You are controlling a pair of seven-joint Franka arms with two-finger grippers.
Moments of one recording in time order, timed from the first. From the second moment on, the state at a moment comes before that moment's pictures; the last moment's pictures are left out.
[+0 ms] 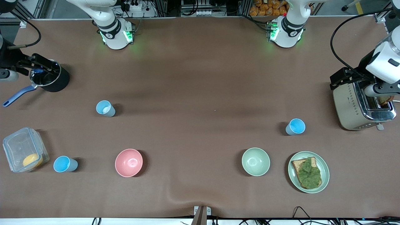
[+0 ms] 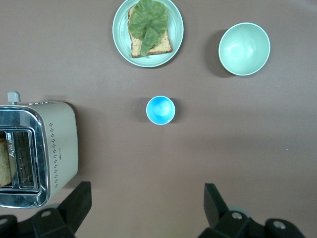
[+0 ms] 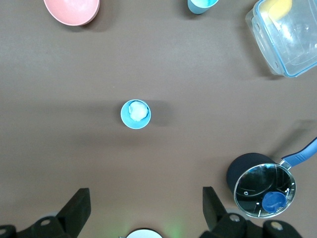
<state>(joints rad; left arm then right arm) 0.03 0.05 -0.15 -1.52 0.02 1.57 -0.15 -0.11 -0.13 0.03 -1.78 0.00 1.55 -0.11</state>
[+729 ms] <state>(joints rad) 0.05 0.05 -0.14 -1.53 0.02 1.56 -0.15 -0.11 -0.13 0.03 -1.78 0.00 1.55 -0.11</state>
